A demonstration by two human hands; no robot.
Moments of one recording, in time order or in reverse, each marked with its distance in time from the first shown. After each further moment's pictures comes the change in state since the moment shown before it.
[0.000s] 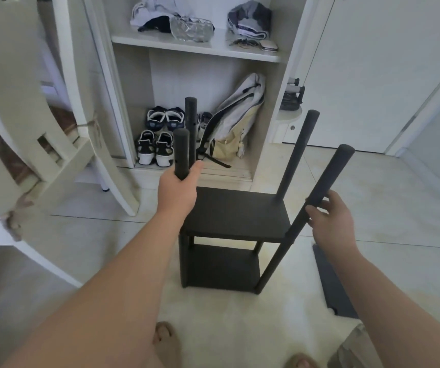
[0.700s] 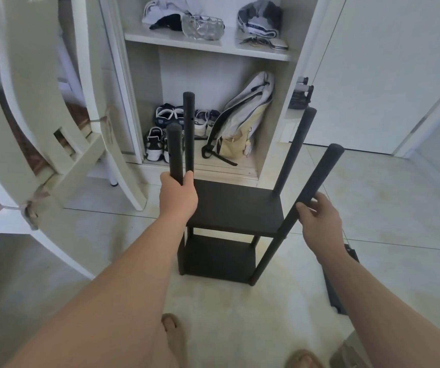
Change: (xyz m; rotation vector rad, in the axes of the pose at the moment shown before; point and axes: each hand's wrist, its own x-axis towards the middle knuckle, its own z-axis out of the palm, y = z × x) left_hand -0.008 -0.013 -0.013 0.105 0.087 -0.163; right_hand -0.015 0.000 0.025 -0.020 -0.059 -0.039
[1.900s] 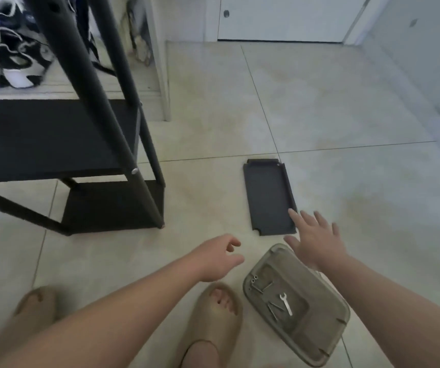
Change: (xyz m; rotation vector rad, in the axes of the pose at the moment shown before) left_hand -0.204 -0.181 0.288 0.772 -1.203 -0.013; right_hand 0.022 0.300 -0.199 -1.137 -0.620 0.261
